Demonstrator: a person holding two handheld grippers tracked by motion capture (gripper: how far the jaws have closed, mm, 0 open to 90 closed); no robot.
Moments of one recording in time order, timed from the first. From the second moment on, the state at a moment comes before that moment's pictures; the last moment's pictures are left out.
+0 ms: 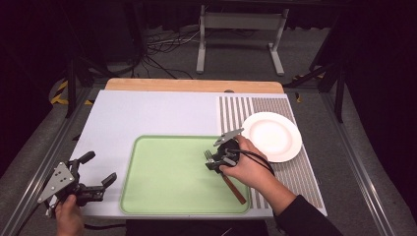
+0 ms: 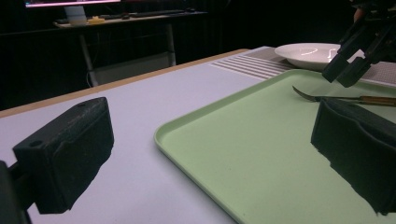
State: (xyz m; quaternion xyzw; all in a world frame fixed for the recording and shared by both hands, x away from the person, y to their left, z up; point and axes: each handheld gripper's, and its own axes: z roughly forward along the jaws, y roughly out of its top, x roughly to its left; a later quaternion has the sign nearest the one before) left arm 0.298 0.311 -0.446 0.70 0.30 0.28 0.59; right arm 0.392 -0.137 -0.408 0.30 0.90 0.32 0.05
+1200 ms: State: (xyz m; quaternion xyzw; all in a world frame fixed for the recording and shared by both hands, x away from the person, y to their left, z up) left arm 0.298 0.311 -0.446 0.70 0.30 0.28 0.59; right arm 0.401 -0.131 -0.431 0.31 0.92 0.25 0.04
